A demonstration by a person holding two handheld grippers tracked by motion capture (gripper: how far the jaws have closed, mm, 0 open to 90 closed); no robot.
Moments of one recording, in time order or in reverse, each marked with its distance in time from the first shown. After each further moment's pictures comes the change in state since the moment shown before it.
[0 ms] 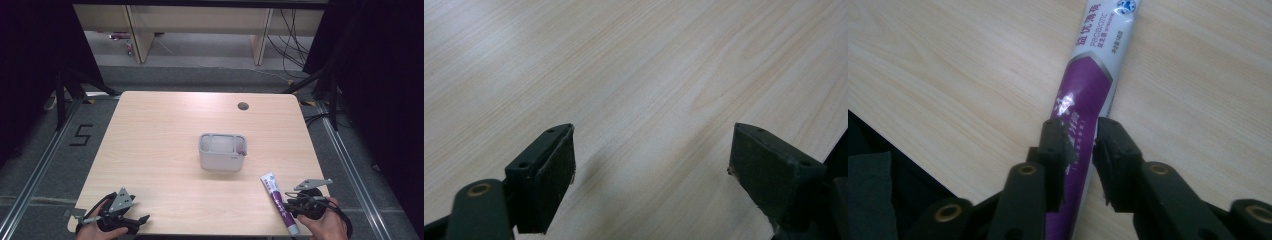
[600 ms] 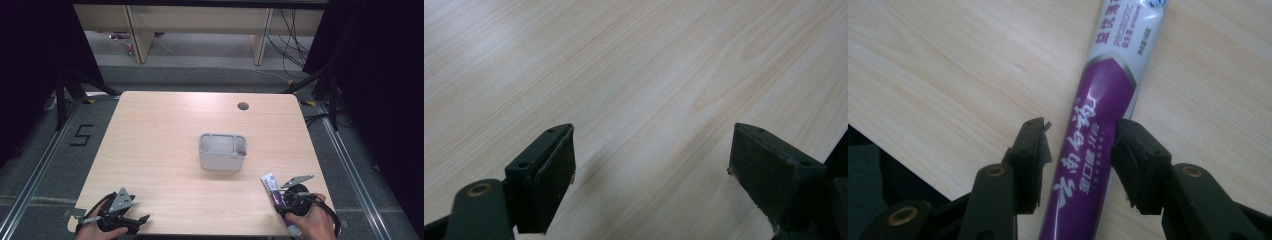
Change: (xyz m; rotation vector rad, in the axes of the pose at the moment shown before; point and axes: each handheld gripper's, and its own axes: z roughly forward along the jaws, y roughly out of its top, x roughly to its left) left arm 0.000 0.000 0.000 -0.004 -0.003 -0.003; right arm 0.016 0.018 0.018 0.136 -0.060 -0.038
